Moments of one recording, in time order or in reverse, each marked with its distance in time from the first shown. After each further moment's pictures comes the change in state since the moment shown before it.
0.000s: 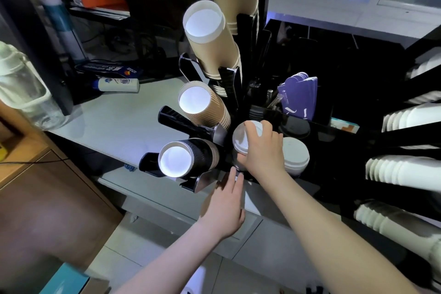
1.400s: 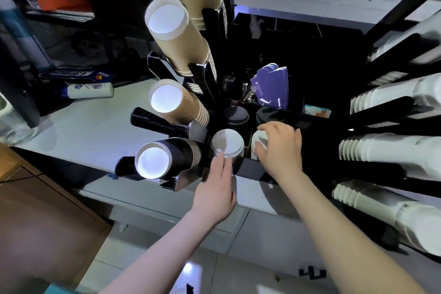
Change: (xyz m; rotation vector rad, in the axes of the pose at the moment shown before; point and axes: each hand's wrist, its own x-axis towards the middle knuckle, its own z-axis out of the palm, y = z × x) left_hand 0.015 0.010 -0.006 -0.022 0.152 0.036; right_hand -0.031 0.063 -0.022 0.185 0.203 0.122
